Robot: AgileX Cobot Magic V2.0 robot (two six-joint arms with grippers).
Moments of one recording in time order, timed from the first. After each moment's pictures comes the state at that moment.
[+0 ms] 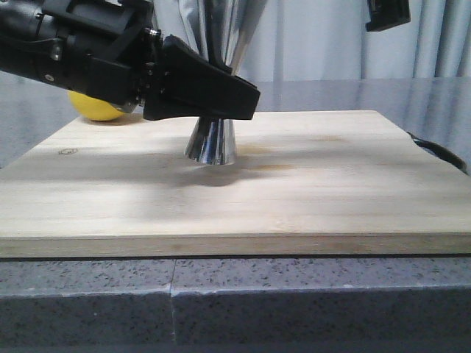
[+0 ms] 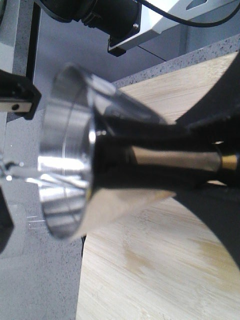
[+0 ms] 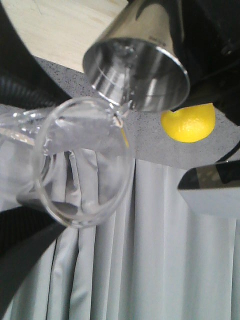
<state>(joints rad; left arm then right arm) -0.40 1.74 -0.99 -1.58 1.16 2.11 0.56 1.23 -0.90 -1.69 -0.24 0.04</state>
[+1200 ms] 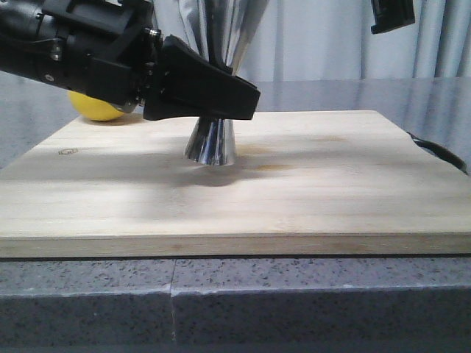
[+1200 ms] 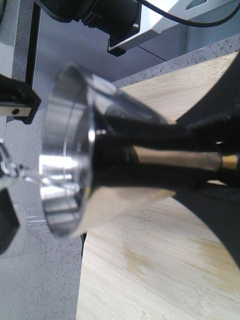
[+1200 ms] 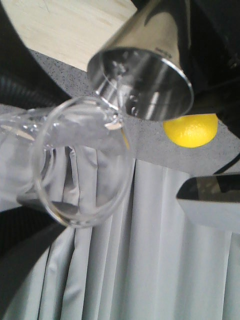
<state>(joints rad) -0.40 1.74 -0.99 -1.58 1.16 2.11 0.56 1.23 -0.90 -1.74 -0.24 0.04</state>
